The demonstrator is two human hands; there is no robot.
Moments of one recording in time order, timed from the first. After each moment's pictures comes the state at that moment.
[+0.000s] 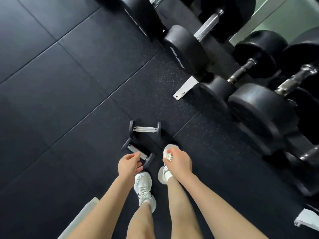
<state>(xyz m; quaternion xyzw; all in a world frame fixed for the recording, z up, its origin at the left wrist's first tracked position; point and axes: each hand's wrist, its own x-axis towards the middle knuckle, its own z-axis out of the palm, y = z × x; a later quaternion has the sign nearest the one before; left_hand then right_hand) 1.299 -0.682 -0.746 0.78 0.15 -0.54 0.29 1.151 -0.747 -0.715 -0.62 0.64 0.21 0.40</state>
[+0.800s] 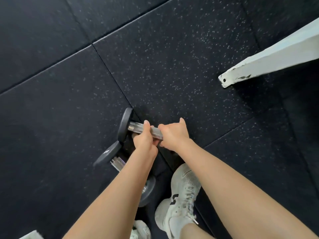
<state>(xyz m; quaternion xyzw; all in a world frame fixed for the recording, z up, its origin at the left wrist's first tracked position) 1.302 -0.782 -1.141 0.62 0.42 -0.48 0.45 1.239 -0.847 -1.120 -0.81 0.31 0.45 0.23</state>
